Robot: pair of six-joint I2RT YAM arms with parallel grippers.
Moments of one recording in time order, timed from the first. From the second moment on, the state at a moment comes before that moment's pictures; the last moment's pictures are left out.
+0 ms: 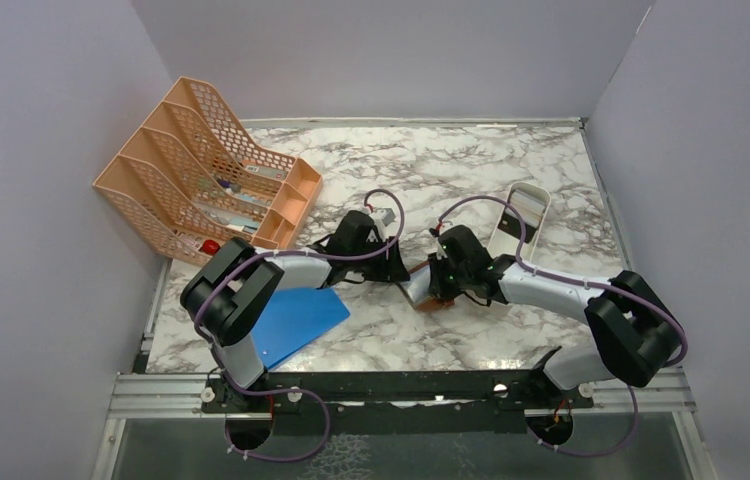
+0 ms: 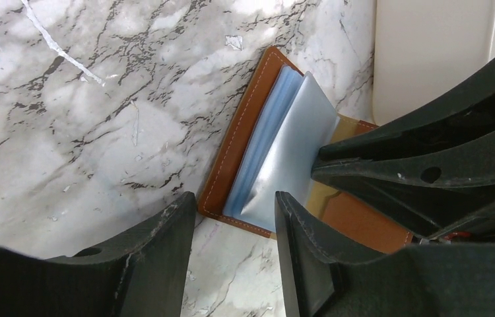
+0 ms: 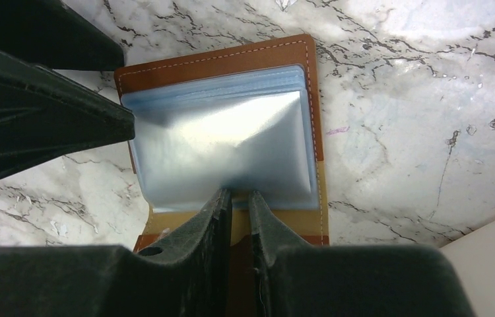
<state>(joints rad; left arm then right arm) -0.68 1.73 0.78 0.26 0.40 -0.58 0.69 1.43 0.66 -0.16 -0.02 0.35</state>
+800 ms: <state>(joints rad) -0.63 1.76 0.79 0.31 0.45 -0.57 0.69 1.31 0.68 -0.22 -0.07 0.39</state>
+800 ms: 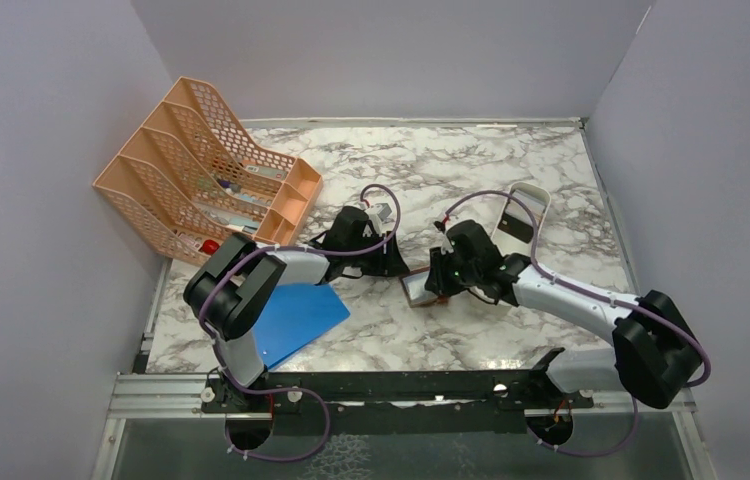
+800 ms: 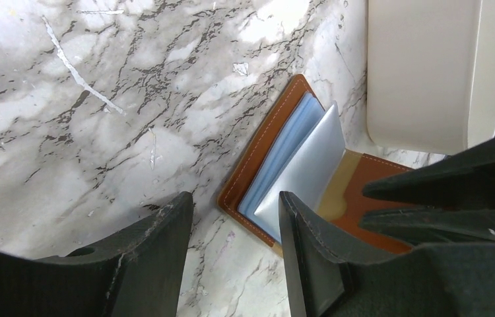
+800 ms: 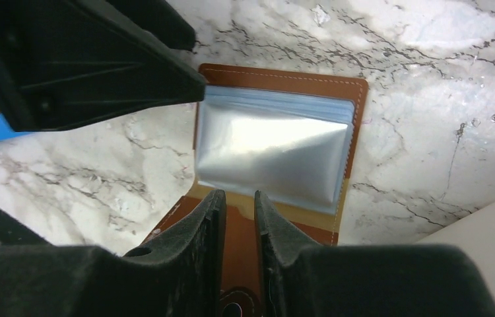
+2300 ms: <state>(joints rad) -0.67 1.82 0.84 0.30 0.68 -0.50 0.69 1.23 0.48 -0.23 -0.25 0.58</state>
